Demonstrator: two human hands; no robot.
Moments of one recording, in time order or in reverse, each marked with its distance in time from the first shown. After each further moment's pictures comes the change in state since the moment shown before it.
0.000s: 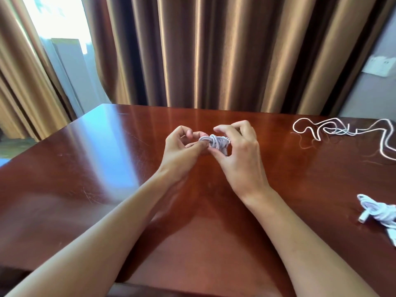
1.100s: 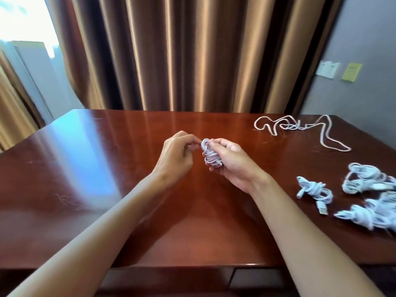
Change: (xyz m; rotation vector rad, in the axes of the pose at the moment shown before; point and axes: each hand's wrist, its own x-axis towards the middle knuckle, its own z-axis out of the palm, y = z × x) left_hand -0.012 -0.008 0.032 0.843 -0.154 0.507; right_hand -0.005 0.022 -0.058 0.888 -0.391 0.840
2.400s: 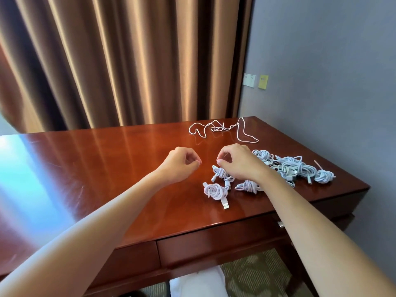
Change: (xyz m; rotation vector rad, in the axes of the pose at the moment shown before) left_hand 0.000 0.126 0.101 -0.101 -0.501 -0.110; right_hand -0.125 -0.036 -0.172 -1.112 0.302 -0.108
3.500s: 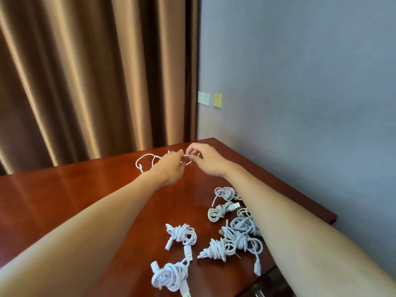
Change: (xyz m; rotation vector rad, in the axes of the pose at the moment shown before) left_hand 0.200 0.028 0.068 0.319 -0.161 0.137; right_hand 0.152 0.091 -0.043 0.177 0.098 -0.047
